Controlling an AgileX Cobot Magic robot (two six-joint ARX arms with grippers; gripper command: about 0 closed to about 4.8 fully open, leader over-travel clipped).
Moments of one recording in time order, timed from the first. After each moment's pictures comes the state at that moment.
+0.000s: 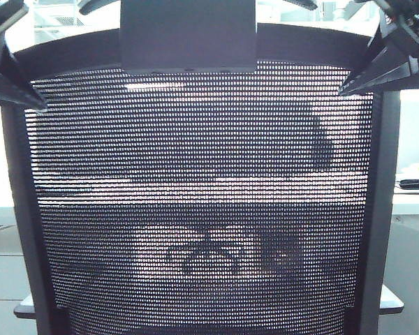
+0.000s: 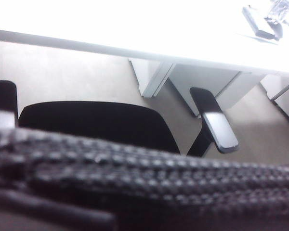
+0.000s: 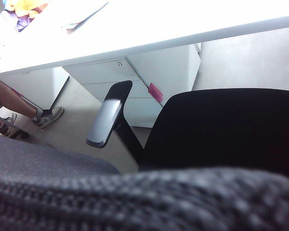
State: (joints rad) left arm -0.15 0.90 0.51 0.04 0.30 -0.27; right arm 0.32 0.94 0.55 0.05 -0.27 0.44
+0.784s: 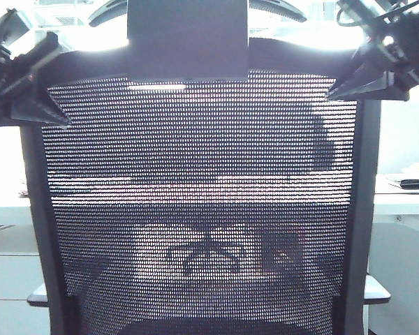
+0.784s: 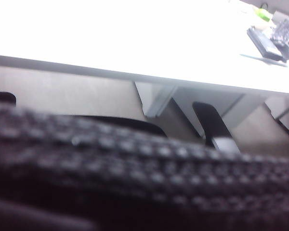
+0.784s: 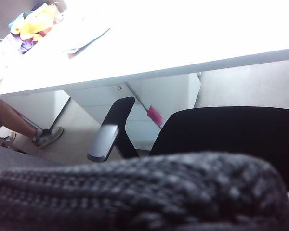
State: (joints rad) left arm -0.15 1.16 0.52 0.37 0.27 -0.29; right arm 0.29 1.10 0.57 0.26 -0.26 0.44
